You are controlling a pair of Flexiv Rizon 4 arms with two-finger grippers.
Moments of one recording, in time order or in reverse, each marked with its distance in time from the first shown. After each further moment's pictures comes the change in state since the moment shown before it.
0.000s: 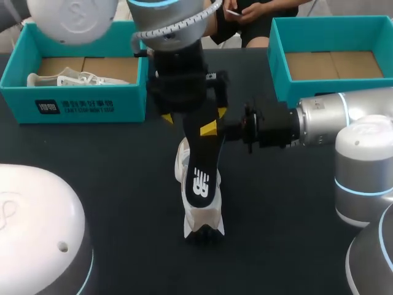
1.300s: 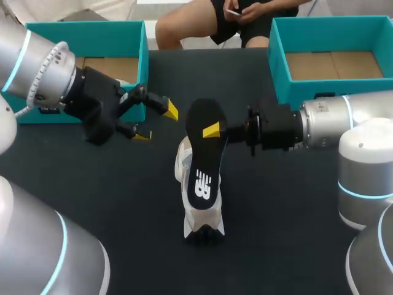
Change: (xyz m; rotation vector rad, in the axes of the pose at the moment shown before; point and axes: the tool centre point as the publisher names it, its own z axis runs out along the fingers) left arm 0.069 0.005 0.022 -0.043 -0.712 0.042; right arm -0.001 -0.005 -0.005 -0.012 -0.002 0.014
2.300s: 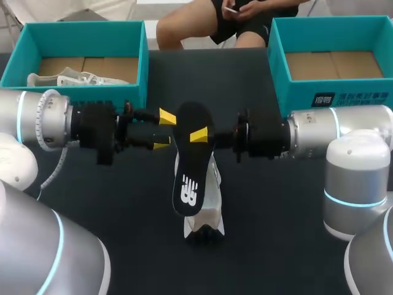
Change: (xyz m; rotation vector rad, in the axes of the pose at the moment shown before) left arm 0.017 0.011 0.035 -0.014 -0.453 -0.131; right arm 0.008 -0.015 0.026 0.016 0.095 -0.004
